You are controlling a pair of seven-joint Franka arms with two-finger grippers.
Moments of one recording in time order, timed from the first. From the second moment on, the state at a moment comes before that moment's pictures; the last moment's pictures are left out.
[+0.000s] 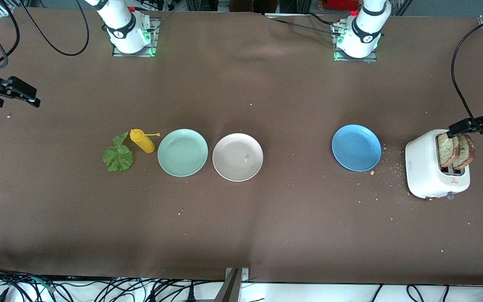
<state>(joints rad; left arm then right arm) 0.18 0.14 0.03 -1.76 0.04 1.84 0.04 0.01 -0.02 -0.06 -1.66 0.00 1.65 -0.06</state>
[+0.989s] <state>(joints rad) 0.23 0.32 0.03 -1.76 0.04 1.94 0.07 0.01 -0.02 -0.06 -1.66 0.00 1.65 -0.06</state>
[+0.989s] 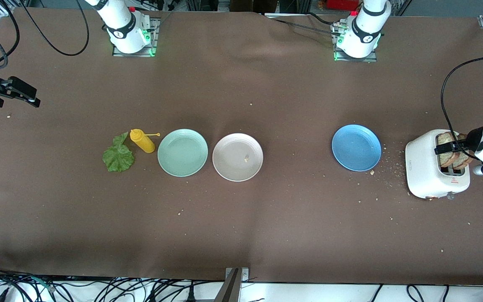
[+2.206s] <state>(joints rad) 0.23 0.32 0.02 -1.56 0.04 1.68 0.15 0.01 -0.02 -0.06 -1.66 0.00 1.65 -0.06</state>
